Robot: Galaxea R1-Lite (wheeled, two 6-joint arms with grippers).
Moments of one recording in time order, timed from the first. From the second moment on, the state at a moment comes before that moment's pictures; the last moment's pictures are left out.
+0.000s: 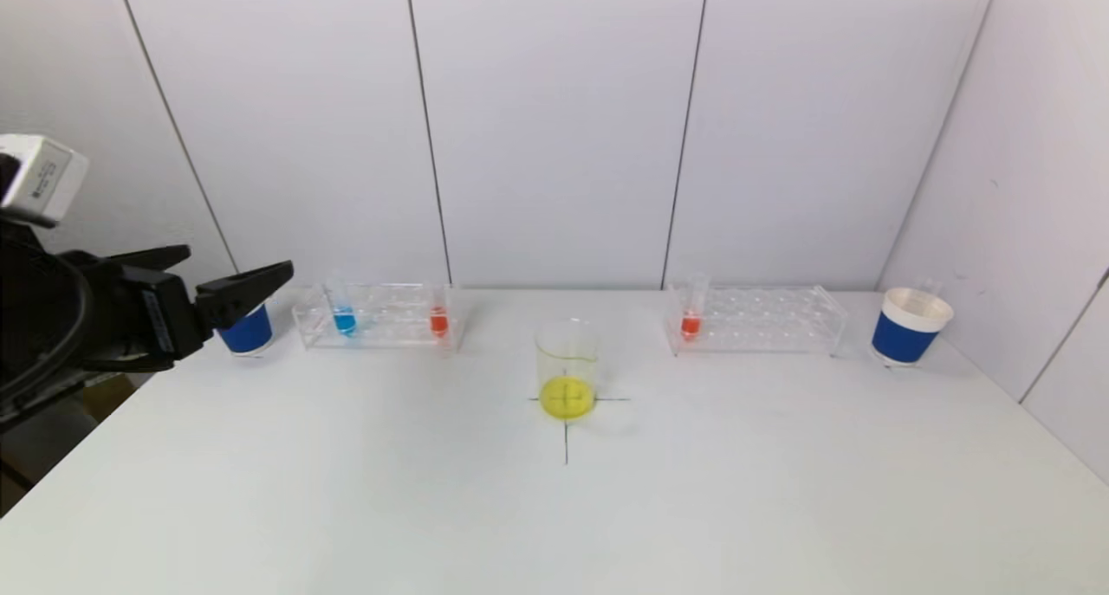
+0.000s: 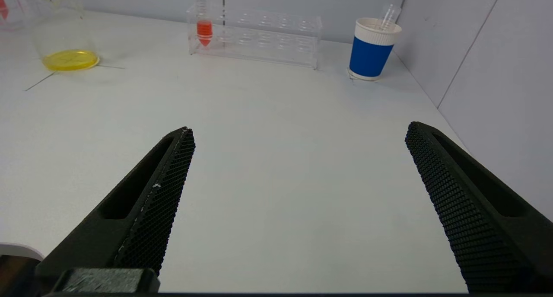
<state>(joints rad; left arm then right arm) -0.08 1.25 -0.63 -0.54 -0.17 0.01 0.00 0.00 0.00 0.00 0.03 -0.10</state>
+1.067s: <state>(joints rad) -0.32 1.93 -0.64 -1.26 0.18 0.01 0.00 0.00 0.00 0.00 0.03 -0.10</state>
